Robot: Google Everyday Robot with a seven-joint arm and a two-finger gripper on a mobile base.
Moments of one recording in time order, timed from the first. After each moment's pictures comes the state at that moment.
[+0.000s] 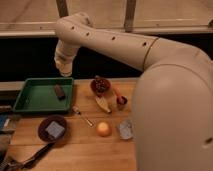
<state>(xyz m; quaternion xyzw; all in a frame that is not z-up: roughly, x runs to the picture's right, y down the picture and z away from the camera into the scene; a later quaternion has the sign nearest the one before) -0.214 -0.111 0.702 -0.24 -0.19 0.18 0.94</state>
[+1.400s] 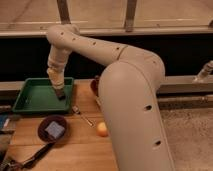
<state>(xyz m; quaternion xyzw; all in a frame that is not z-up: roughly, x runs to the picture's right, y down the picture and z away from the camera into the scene) -0.272 -0.051 0.740 -0.35 -0.19 0.13 0.91</state>
